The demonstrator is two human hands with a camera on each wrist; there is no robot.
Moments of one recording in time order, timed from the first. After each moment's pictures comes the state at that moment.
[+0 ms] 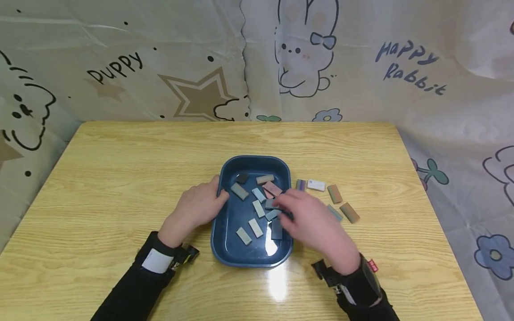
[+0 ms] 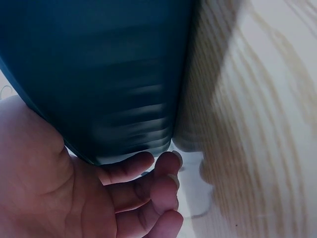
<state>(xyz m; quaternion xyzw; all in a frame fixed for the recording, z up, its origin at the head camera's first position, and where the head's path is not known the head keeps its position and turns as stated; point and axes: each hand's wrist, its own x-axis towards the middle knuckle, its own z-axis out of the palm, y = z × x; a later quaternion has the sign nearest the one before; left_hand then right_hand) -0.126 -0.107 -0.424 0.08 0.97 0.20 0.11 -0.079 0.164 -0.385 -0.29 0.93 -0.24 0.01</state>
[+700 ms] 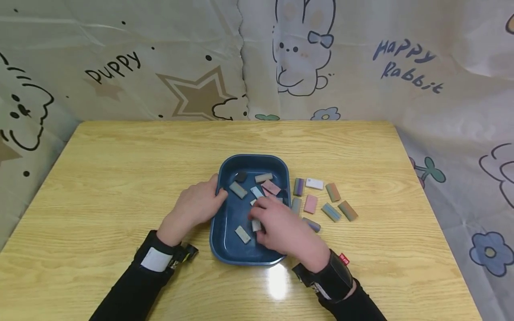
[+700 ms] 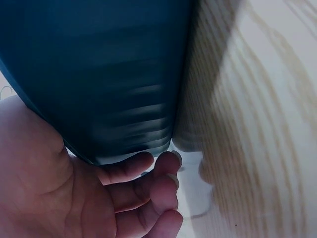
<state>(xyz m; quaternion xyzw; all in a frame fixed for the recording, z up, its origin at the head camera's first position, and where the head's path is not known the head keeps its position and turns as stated) -0.126 -0.105 -0.422 0.07 0.97 0.20 0.12 -0.077 0.127 -0.405 -0.36 0.91 -0.22 0.04</state>
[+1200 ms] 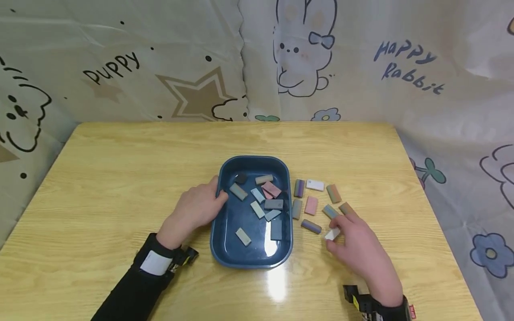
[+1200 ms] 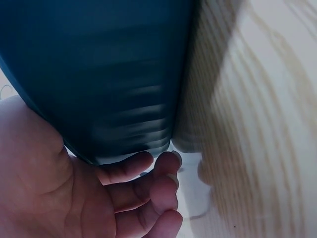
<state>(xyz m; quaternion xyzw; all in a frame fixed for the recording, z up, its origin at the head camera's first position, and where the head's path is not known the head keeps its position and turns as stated) -0.126 -0.107 -0.423 0.08 0.97 0.20 0.13 -0.039 0.247 -0.417 -0.11 0.96 -0.23 0.06</state>
